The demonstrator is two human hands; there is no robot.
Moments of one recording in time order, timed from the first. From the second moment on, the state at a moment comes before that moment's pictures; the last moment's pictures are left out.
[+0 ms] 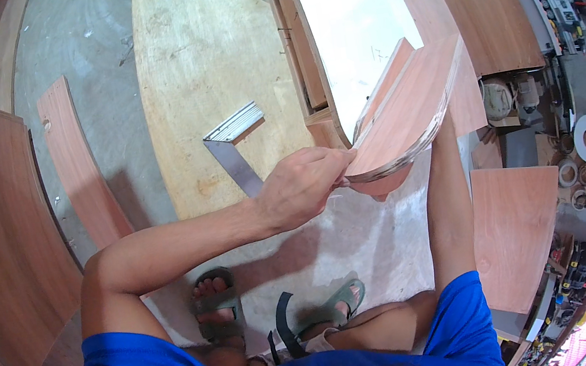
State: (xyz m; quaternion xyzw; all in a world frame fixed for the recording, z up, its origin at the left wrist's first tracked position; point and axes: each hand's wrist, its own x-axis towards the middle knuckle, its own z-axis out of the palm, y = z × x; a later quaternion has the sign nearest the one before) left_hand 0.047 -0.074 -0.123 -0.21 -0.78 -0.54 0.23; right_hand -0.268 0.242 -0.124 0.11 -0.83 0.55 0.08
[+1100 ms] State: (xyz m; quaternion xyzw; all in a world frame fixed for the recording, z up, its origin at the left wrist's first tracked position) left_hand 0.047 -0.076 -0.117 -0.22 -0.78 -0.55 0.21; right_hand -0.280 0.232 -0.121 0.13 -0.85 0.51 0.09
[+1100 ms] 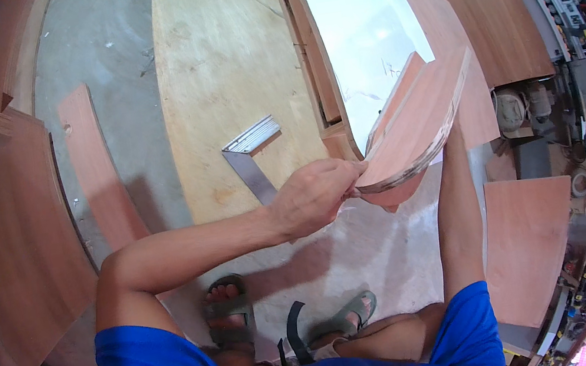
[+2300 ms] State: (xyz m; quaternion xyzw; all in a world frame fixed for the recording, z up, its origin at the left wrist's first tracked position) left_hand 0.069 -0.068 -0.092 -0.15 -0.82 -0.54 0.11; right_hand -0.307 0.222 -0.133 0.11 -0.91 0.35 0.18
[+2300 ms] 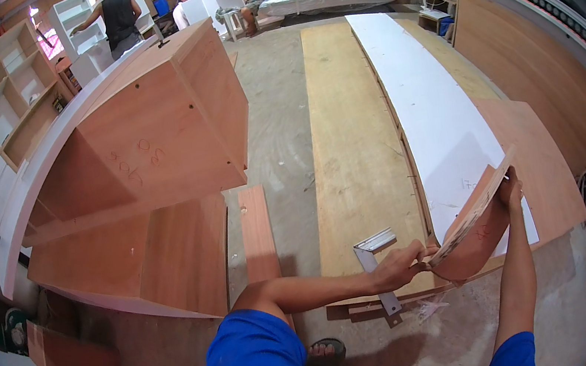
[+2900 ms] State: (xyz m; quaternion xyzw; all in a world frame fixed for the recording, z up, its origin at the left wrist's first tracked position) left_hand 0.061 -0.058 -0.114 -0.17 -0.79 -0.55 0.20; right_hand -0.318 0.234 -0.133 0.14 -0.91 0.36 0.17
